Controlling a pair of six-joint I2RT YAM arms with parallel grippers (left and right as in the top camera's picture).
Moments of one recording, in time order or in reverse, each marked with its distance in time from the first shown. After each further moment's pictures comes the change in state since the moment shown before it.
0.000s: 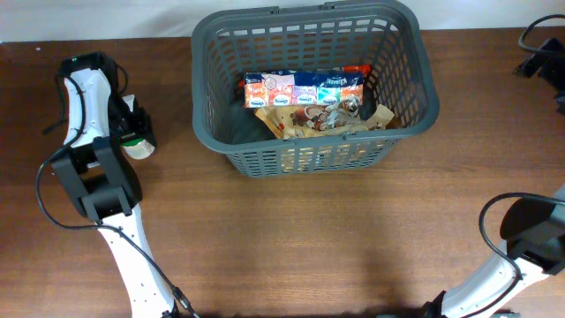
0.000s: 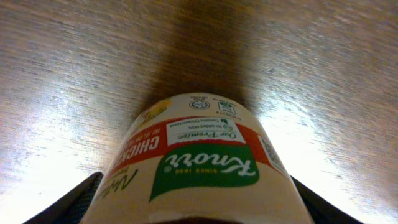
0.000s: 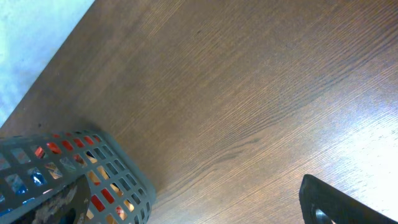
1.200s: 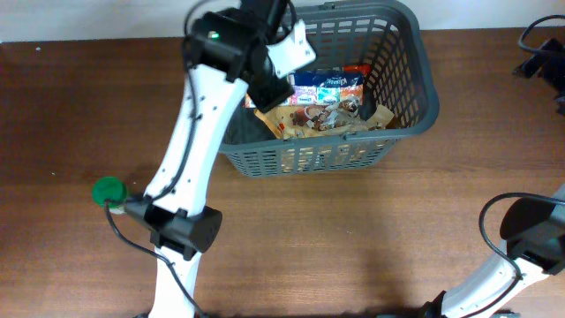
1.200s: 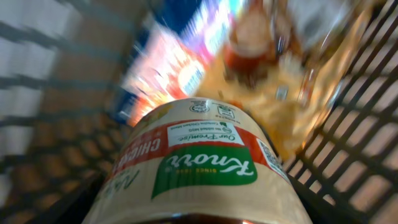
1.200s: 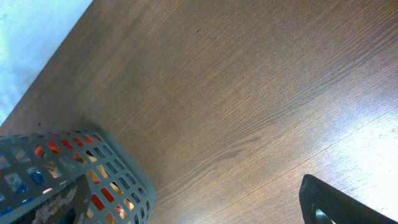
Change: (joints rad) left arm -0.722 -0.364 0.242 -0.036 -0.049 0.611; right arm 0.000 0.000 0.000 -0.005 0.000 0.000
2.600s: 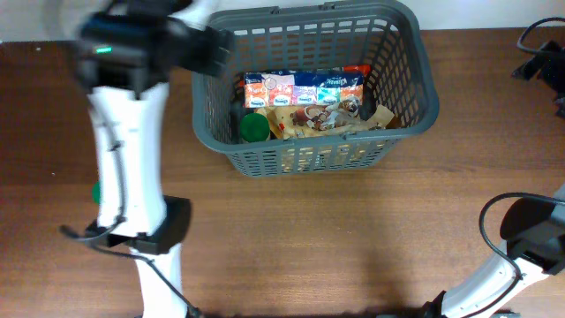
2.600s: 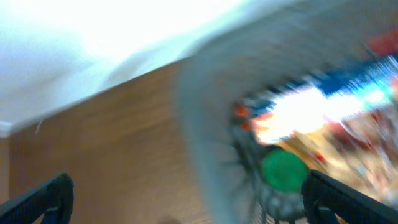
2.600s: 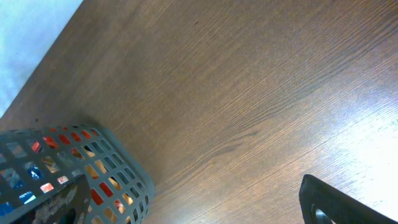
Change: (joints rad) left arm 0.232 -0.025 0.436 -0.084 -0.106 -0.433; right arm 0.000 0.000 -0.001 -0.022 0.000 0.000
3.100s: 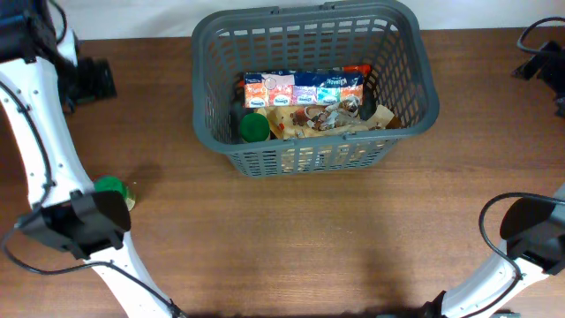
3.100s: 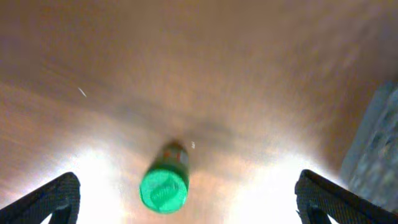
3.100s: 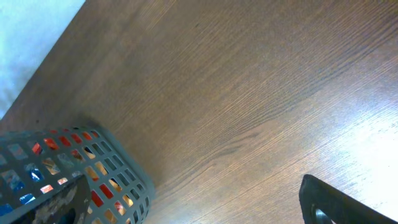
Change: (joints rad) left arm 0.520 -0.002 -0.515 -0.005 0.112 -0.158; right arm 0.000 0.000 -0.001 0.008 0.000 -0.001
